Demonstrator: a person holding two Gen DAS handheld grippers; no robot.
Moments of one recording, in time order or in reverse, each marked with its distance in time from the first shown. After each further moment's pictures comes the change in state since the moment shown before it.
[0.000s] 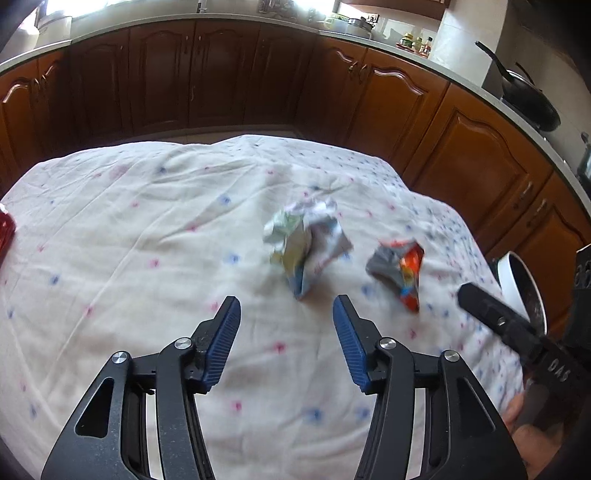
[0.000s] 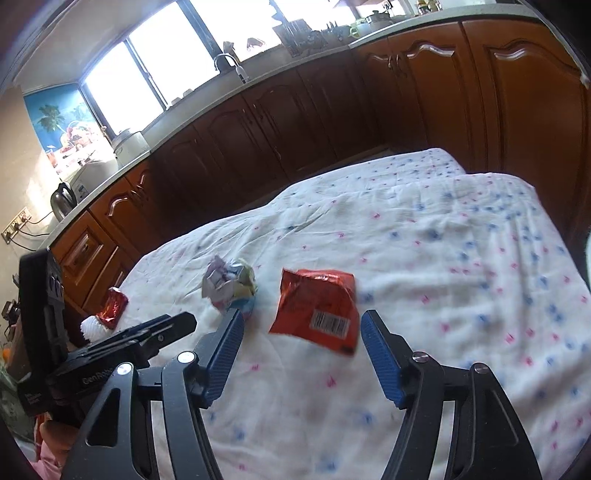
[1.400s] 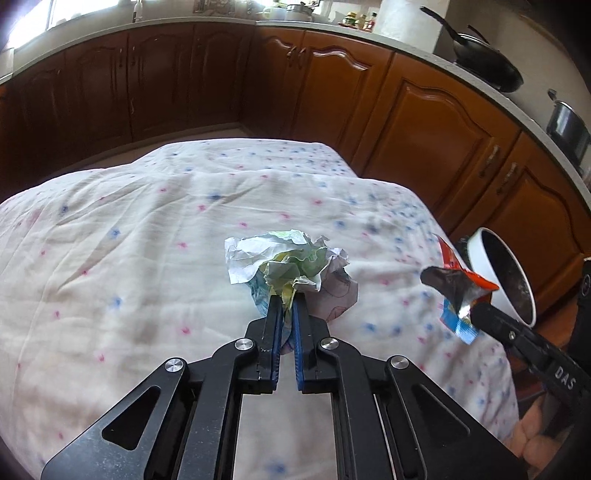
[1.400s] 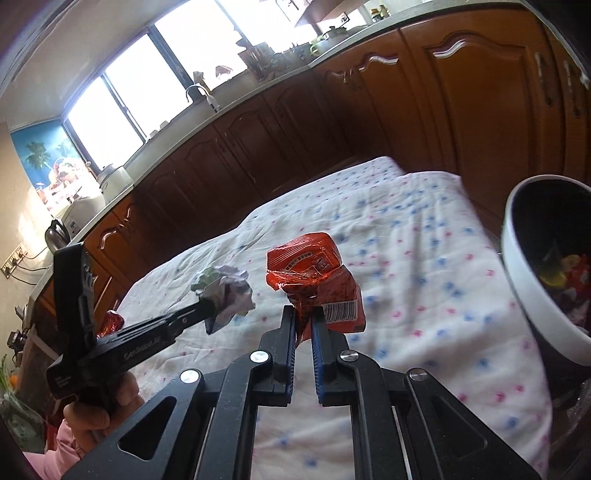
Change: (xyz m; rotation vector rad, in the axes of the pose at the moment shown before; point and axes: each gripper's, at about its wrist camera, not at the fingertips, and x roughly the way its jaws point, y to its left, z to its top) left arm 0.034 -0.083 0.010 0.165 0.024 -0.123; right arm -0.078 -0.069 -0.019 0.108 -0.083 -0.039
